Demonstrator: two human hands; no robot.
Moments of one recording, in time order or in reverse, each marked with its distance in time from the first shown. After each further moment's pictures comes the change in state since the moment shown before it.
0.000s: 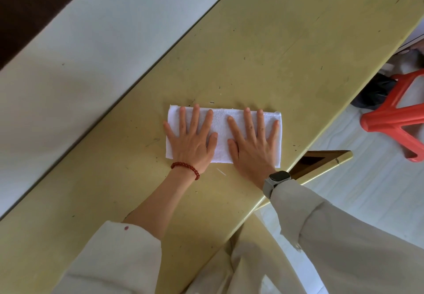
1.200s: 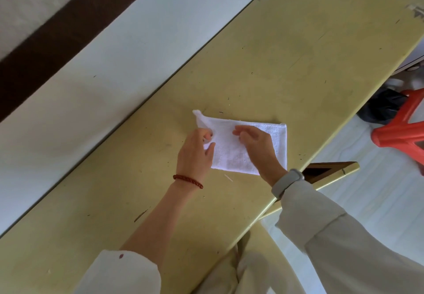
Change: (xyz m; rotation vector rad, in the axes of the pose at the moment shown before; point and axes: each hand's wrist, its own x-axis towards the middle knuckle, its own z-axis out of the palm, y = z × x) left_hand -0.028 0.003 -0.043 -0.599 0.319 -0.081; right_hand 0.020 -0.010 -0.053 1.348 -0.203 0.472
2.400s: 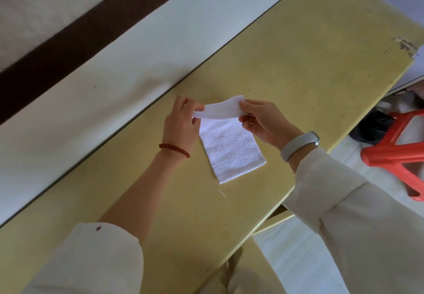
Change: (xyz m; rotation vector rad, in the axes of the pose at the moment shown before) left_hand 0.080 0.004 -0.025 0.036 0.229 0.313; right_hand 0.054 -0.085 -0.028 0.396 -0.187 0.157
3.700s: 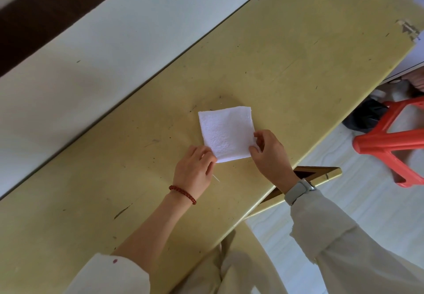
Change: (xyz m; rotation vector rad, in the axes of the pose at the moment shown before) left_hand -0.124 0.006 0.043 0.065 -0.190 0.129; right_hand -0.049 0.097 -0.050 -1.021 0.242 -0.286
